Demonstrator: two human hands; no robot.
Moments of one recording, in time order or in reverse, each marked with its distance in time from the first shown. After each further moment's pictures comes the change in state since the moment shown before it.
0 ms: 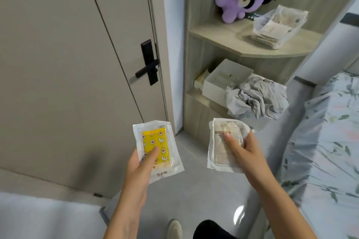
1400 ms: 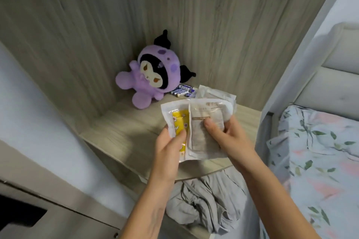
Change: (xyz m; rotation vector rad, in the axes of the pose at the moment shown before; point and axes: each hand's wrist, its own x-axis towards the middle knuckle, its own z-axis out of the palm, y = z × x) left_hand 0.256 0.125 0.509 -0.053 -0.451 0.179; right_hand 0.431 -0.153 -0.209 0.071 -0.106 -0.268
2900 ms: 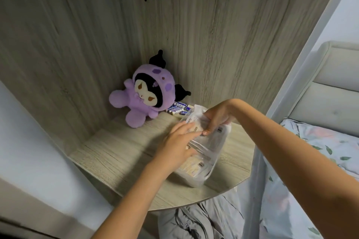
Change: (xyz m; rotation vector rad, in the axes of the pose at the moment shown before) left_hand 0.099 -0.018 0.006 1.295 -0.458 0.447; right_hand 0.173 -0.012 -0.052 -1.003 -0.862 0.734
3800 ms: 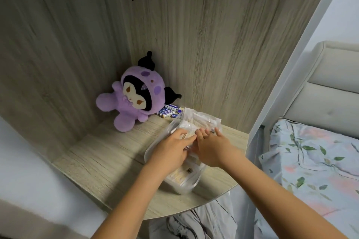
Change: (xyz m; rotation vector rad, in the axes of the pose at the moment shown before) left_hand 0.020 0.011 0.009 0.164 -0.139 -0.047; right_hand -0.012 0.004 0.088 -0.514 0.504 0.171
